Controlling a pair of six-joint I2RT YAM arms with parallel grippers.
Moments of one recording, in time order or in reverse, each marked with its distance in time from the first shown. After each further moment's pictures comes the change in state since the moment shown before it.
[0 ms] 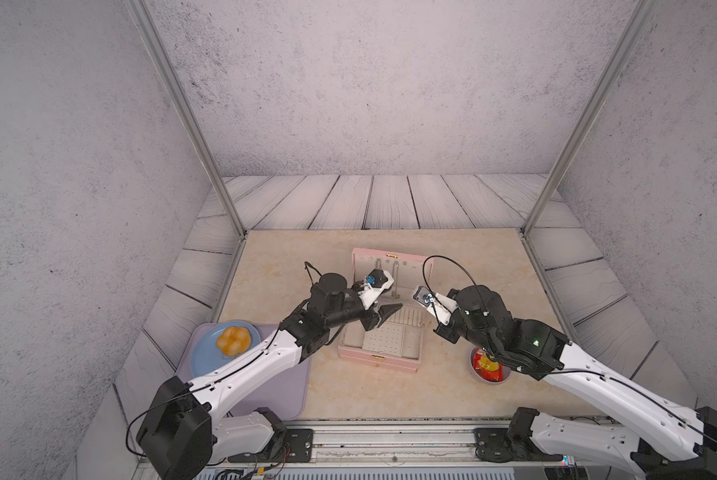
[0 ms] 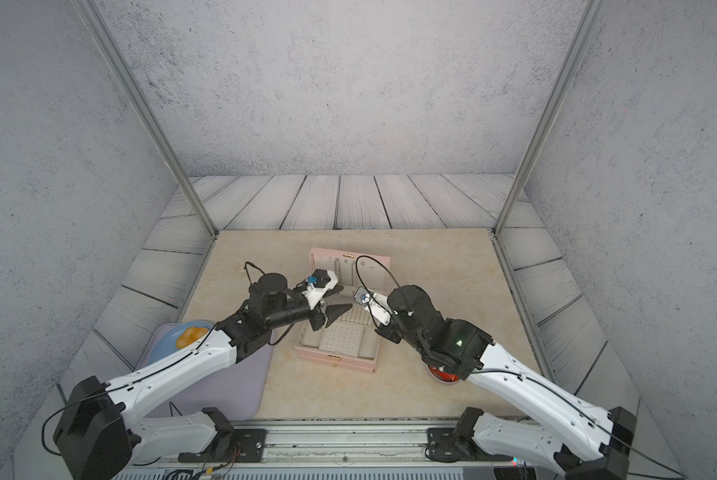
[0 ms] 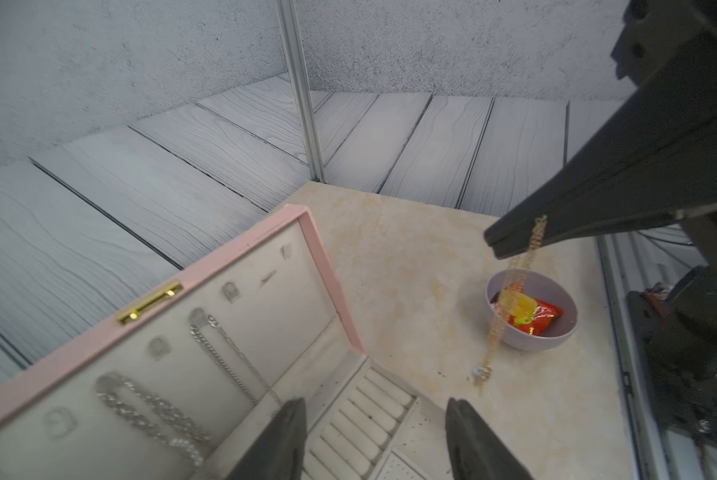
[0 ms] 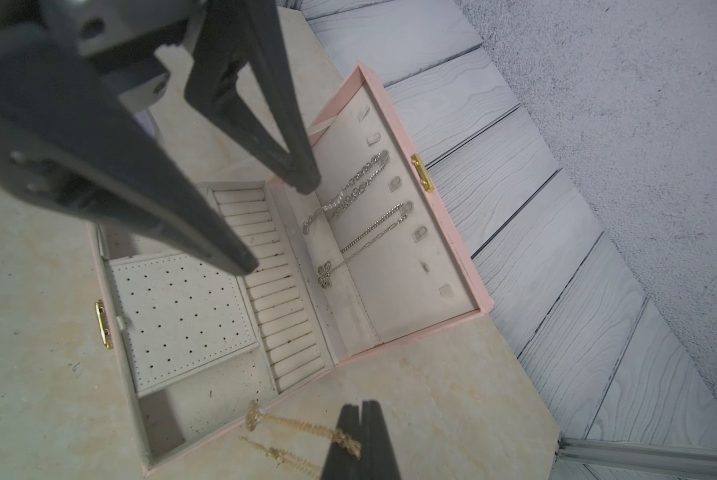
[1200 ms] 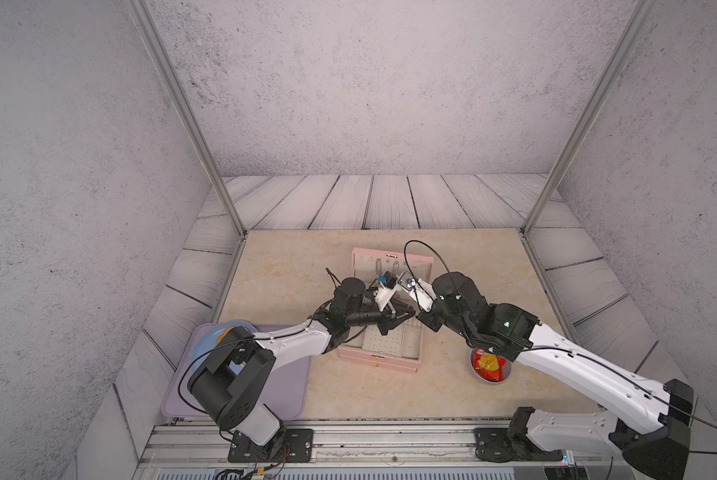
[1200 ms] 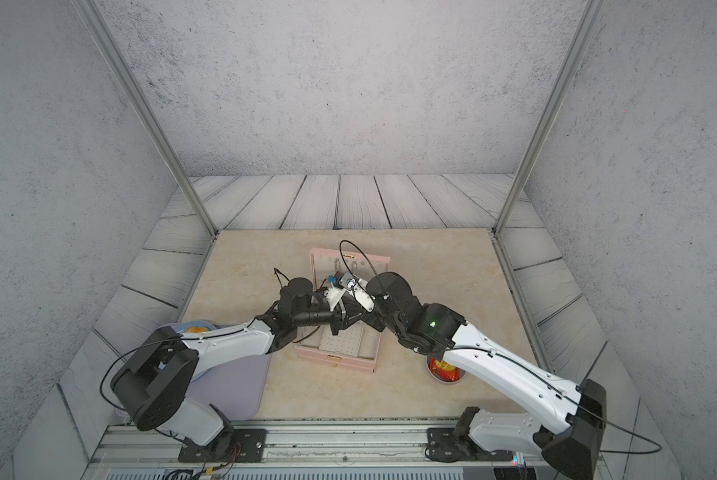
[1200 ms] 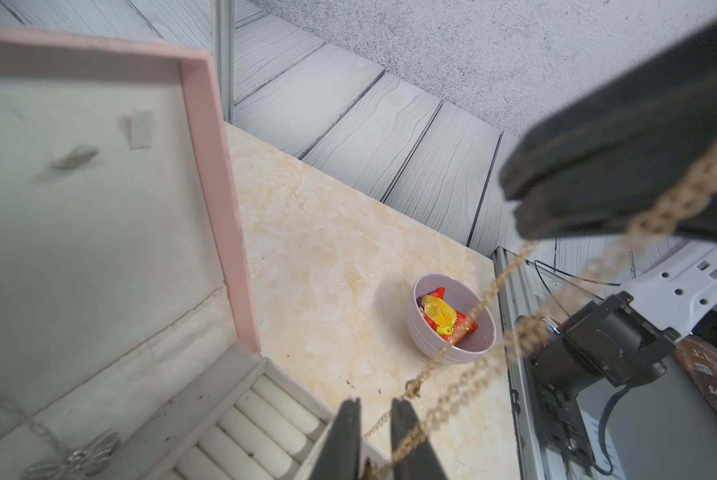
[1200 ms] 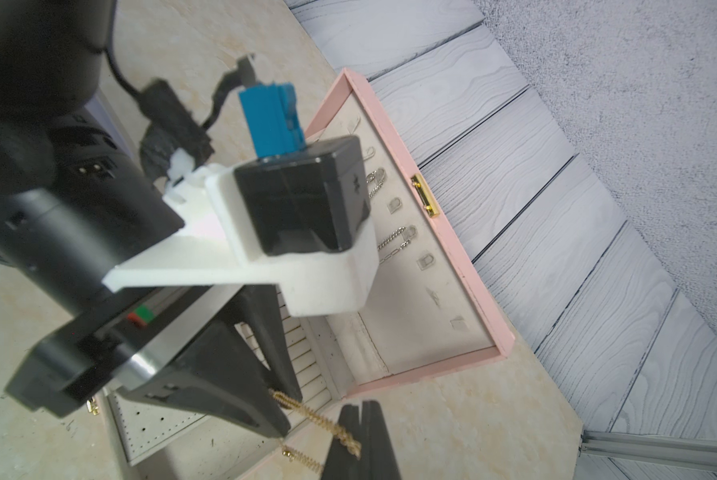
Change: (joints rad) left arm -0.006 0.341 0.004 0.325 0.211 -0.264; right arm 0.000 0.160 0.092 0.024 0.020 0.080
